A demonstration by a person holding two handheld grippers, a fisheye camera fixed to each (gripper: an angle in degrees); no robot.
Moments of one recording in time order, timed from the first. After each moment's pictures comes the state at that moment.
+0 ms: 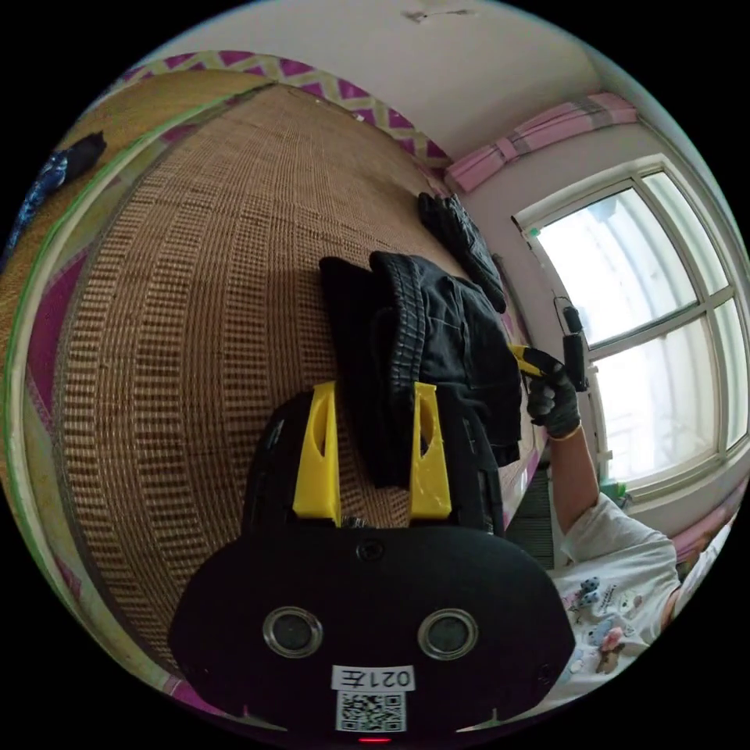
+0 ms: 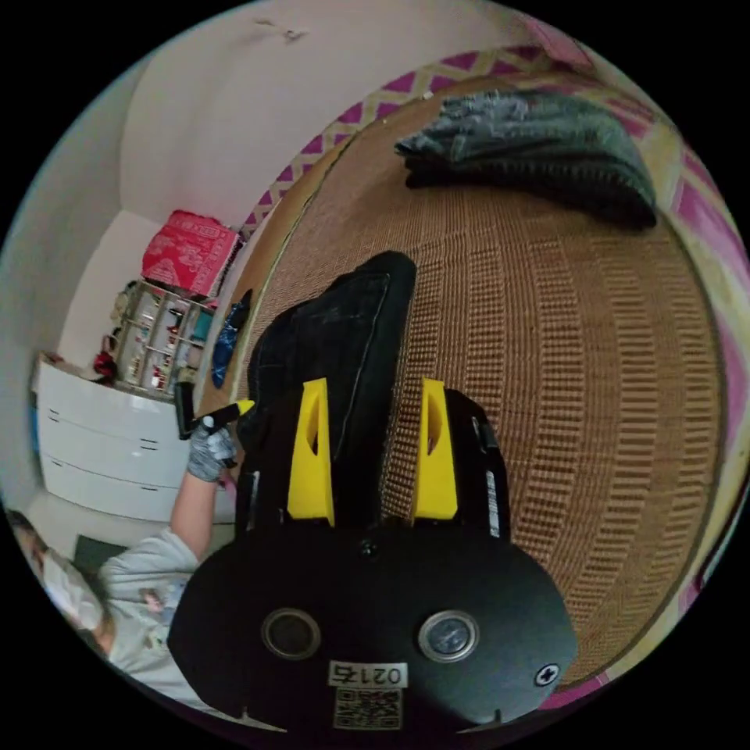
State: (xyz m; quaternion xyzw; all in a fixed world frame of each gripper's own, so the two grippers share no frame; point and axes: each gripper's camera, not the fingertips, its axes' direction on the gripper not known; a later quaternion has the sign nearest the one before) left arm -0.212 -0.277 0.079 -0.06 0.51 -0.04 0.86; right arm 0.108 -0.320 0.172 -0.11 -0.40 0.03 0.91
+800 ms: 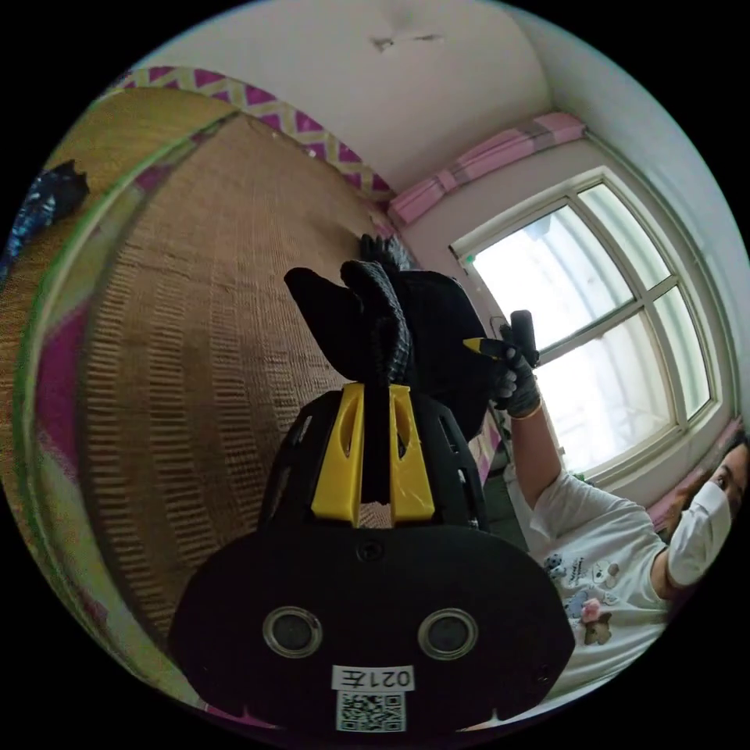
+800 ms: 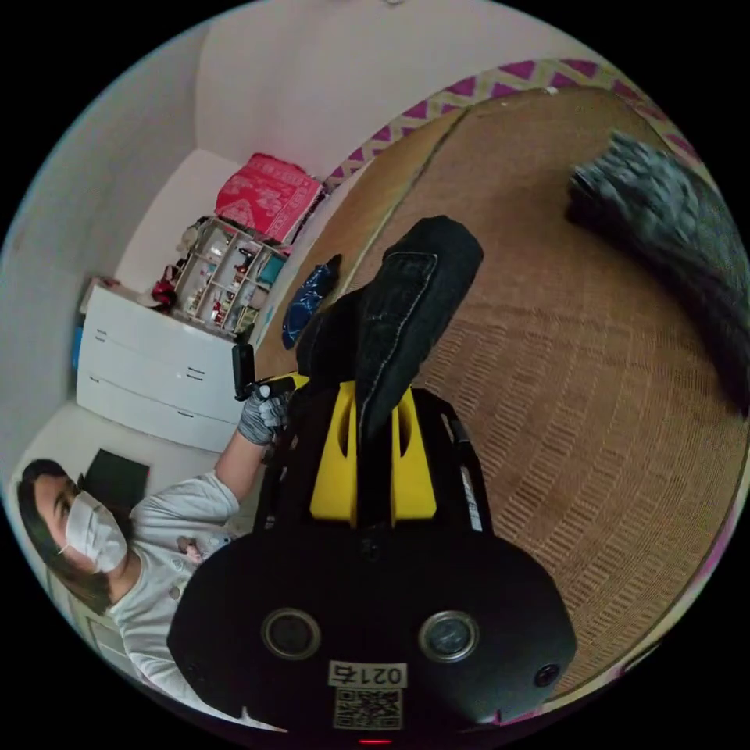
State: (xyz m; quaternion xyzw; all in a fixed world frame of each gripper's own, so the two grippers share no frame) left arm -0.384 -0.308 0.018 0.04 0.59 -0.06 0.80; right arm 0.008 -0.450 0.130 -0.08 -0.44 -0.15 0.88
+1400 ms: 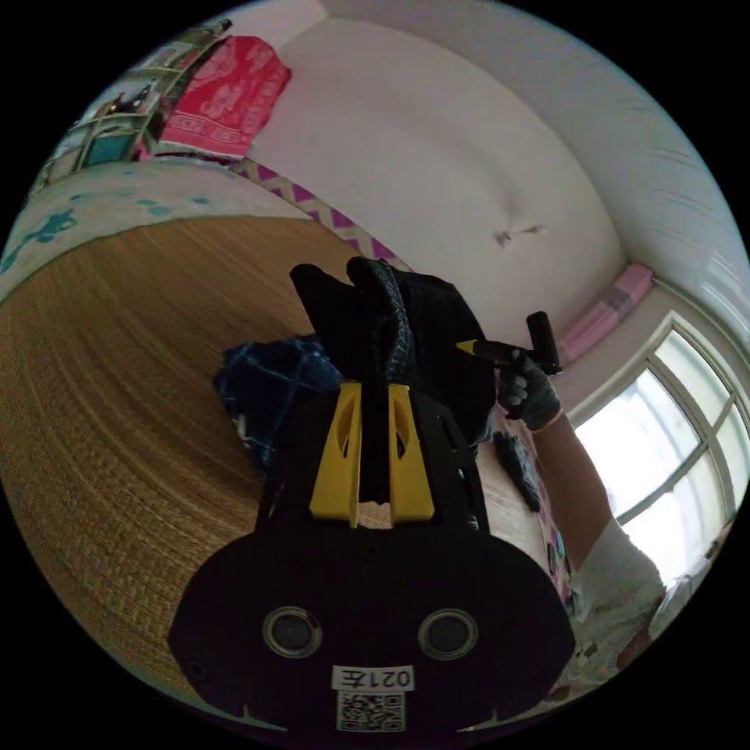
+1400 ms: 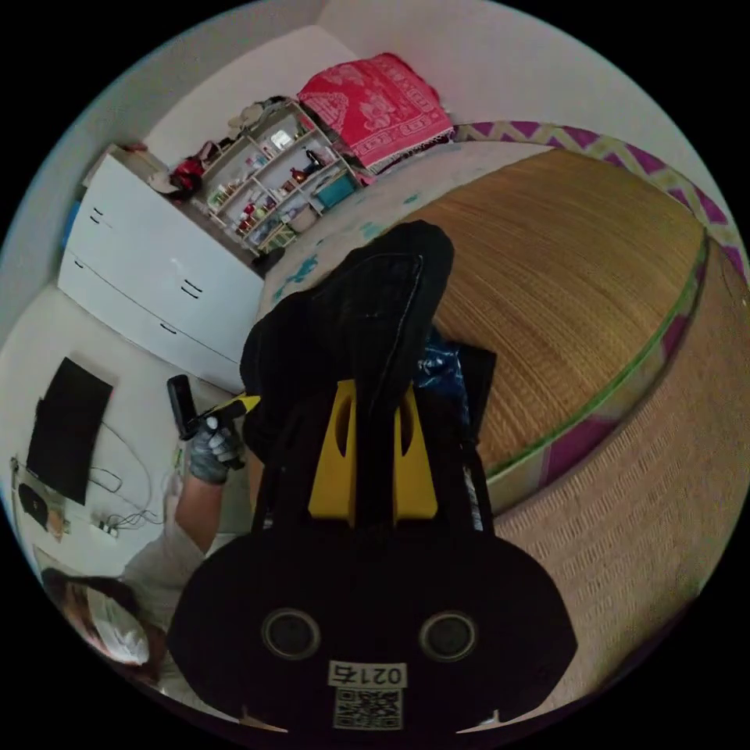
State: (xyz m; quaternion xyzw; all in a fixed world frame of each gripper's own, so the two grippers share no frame) left arm -0.773 -0.255 0.044 0.17 0.36 -0.33 0.86; right arm -0.609 -0.639 0.161 -0.10 -0.38 -0.38 0.84
